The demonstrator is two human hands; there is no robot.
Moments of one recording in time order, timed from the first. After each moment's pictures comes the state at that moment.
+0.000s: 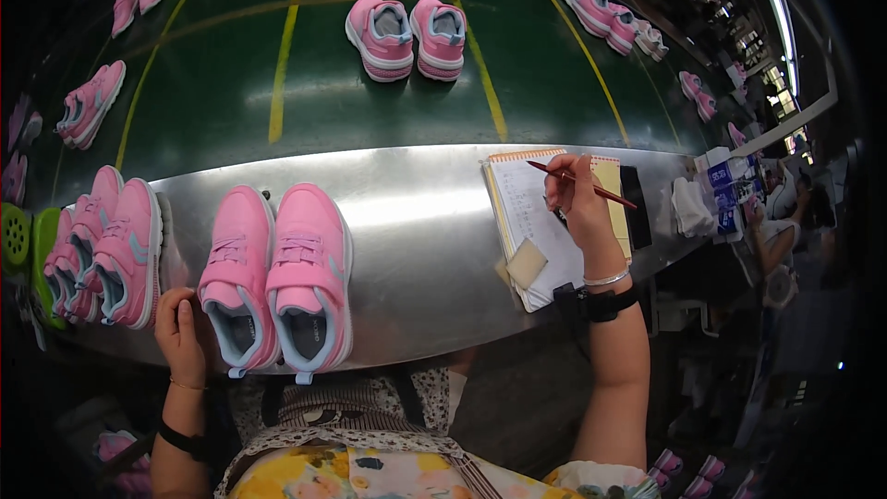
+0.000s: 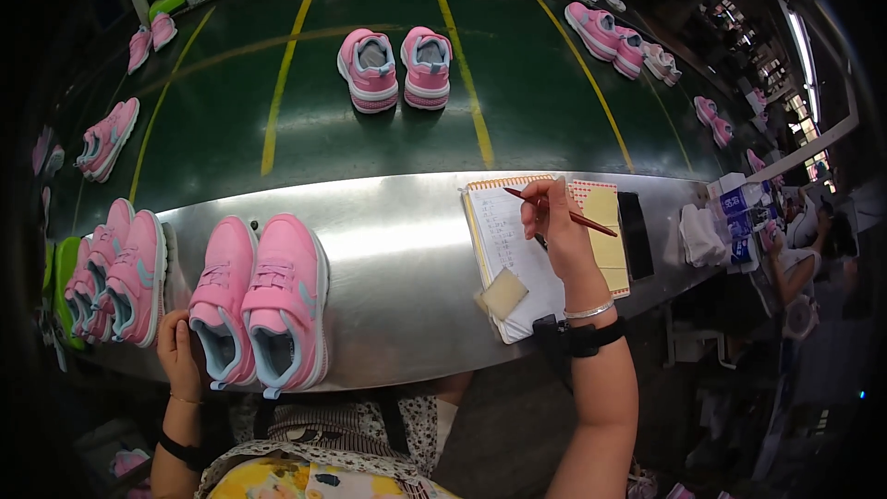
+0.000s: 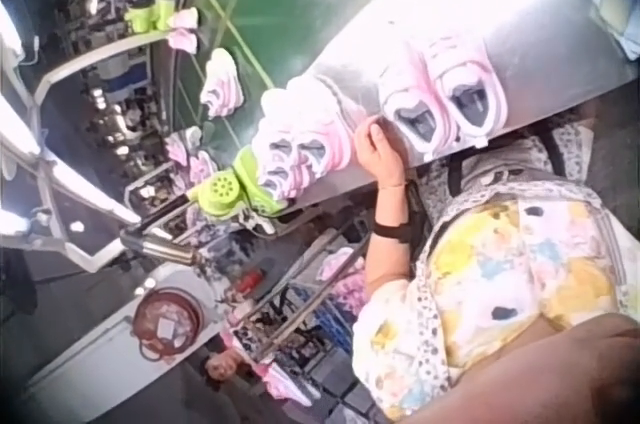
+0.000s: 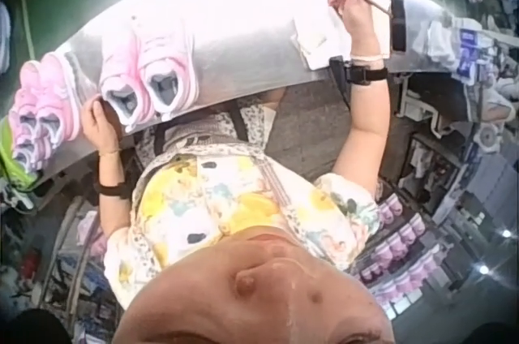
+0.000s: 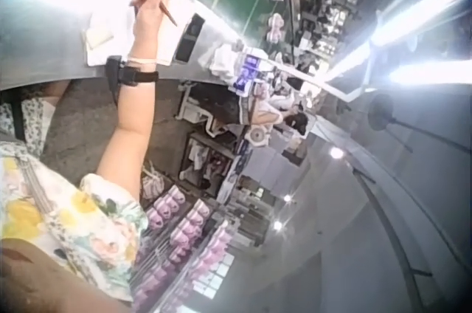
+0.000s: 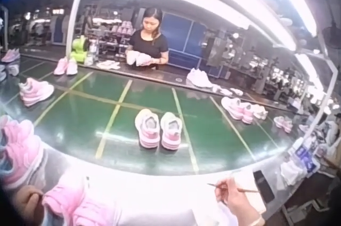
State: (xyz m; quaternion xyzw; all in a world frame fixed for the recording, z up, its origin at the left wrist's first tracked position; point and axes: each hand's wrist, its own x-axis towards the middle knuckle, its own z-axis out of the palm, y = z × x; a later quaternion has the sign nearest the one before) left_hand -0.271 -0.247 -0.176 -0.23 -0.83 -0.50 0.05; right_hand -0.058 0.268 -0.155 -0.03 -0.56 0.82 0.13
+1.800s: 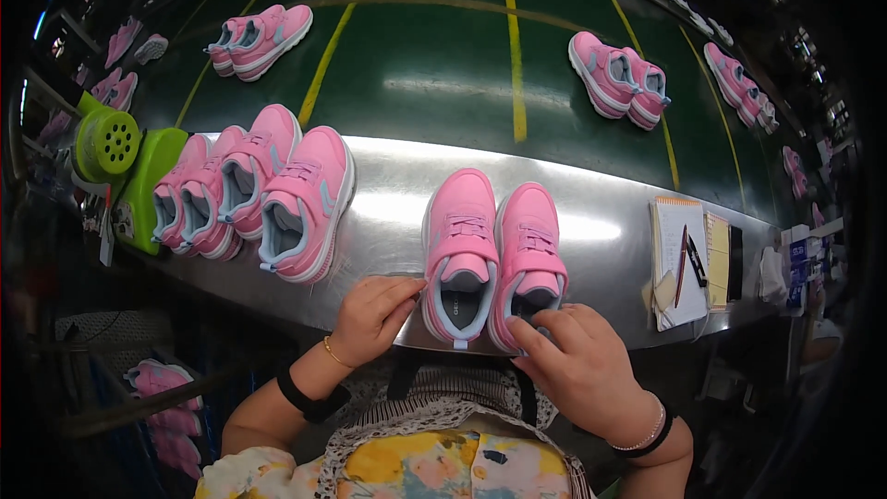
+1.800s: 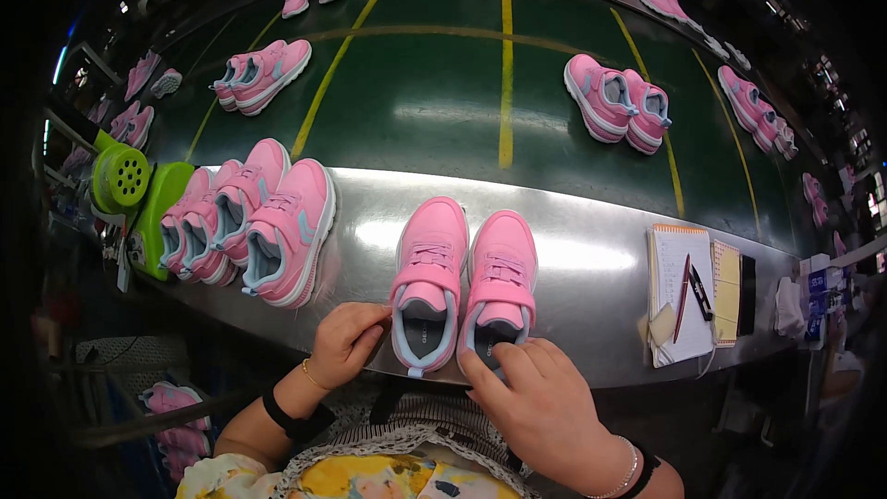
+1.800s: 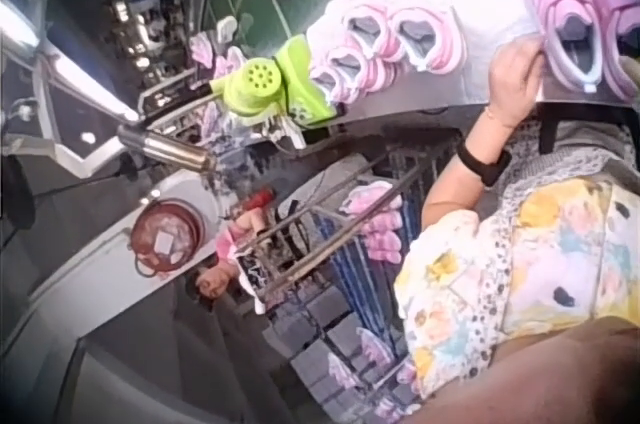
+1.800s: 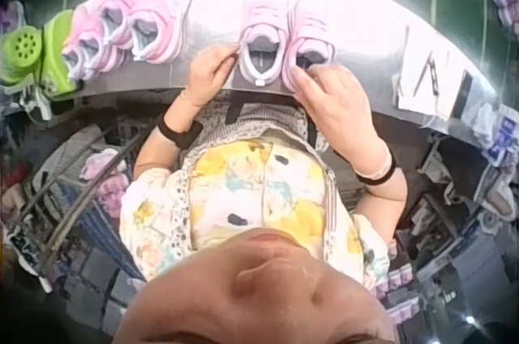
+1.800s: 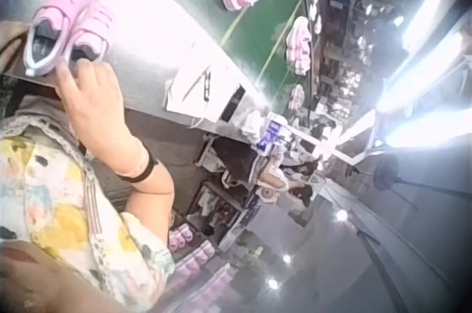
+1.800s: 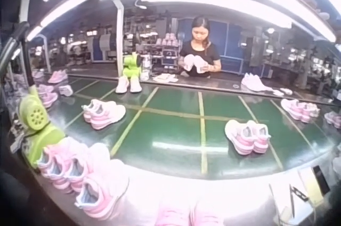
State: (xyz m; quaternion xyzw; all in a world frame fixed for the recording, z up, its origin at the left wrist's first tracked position) left_hand -0.268 -0.249 -0.151 -0.47 -0.78 -0.41 0.02; right_hand -0.121 -0.026 -0.050 0.10 -0.97 0.20 0.09
